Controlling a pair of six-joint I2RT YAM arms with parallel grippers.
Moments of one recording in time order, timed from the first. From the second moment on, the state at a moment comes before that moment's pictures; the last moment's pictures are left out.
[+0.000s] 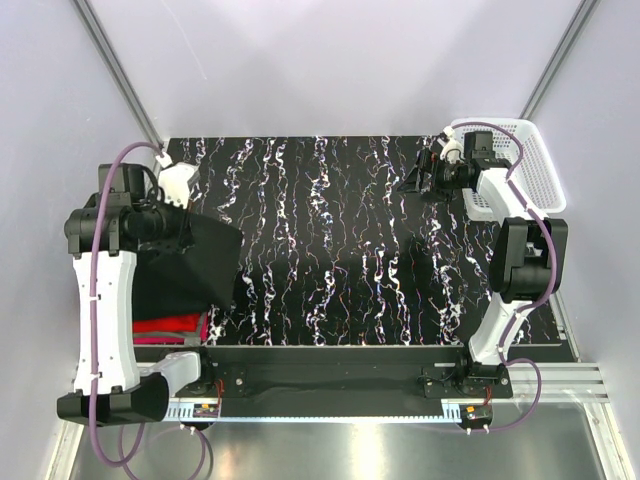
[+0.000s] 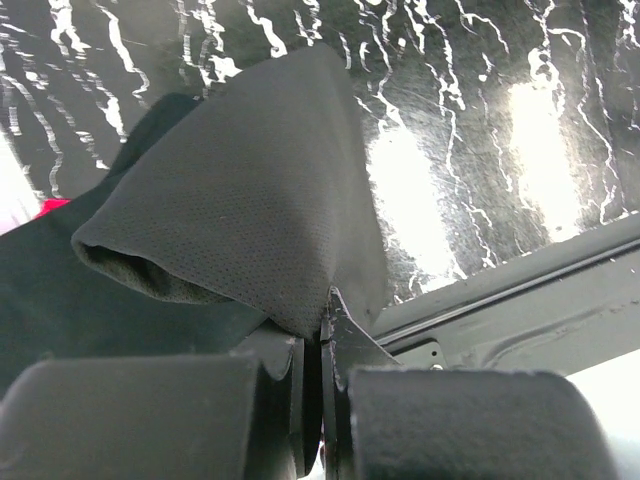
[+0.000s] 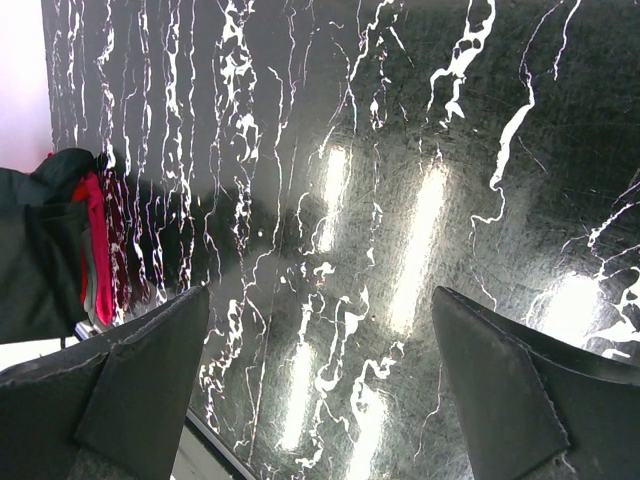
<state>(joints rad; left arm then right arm) 0.08 1.12 1.55 -1.38 0.32 0.34 -0.03 1.88 1.51 -0.54 -0.70 0.21</state>
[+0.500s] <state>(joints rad) 0.17 1.16 1.64 -1.38 0.24 0.45 -0.03 1.88 1.51 -0.52 -0.70 0.21</state>
